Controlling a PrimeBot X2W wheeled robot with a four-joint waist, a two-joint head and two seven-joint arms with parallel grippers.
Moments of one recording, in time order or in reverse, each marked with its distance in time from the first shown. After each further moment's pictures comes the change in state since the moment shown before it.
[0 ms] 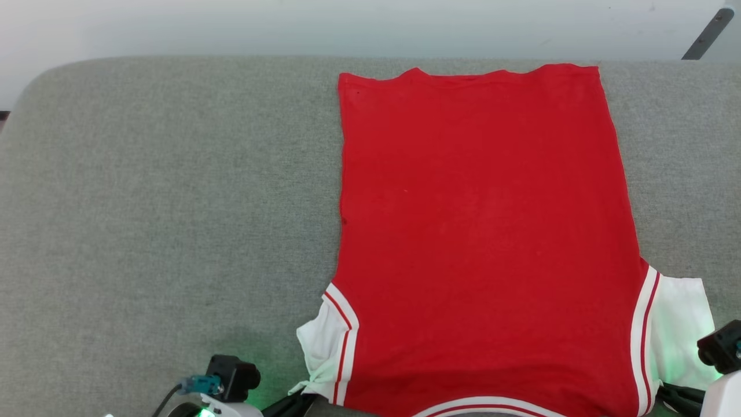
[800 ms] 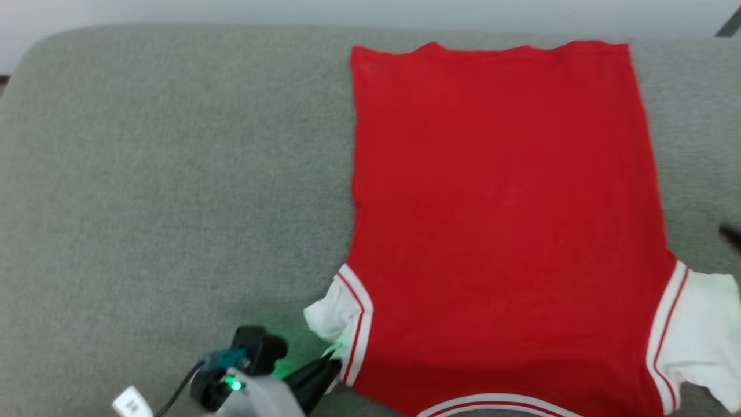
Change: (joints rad) left arm -0.069 -0.047 0.008 -0.026 0.072 -0.004 -0.038; right arm 0.078 0.053 -0.699 -0.328 0.007 -0.001 0.248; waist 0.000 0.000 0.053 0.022
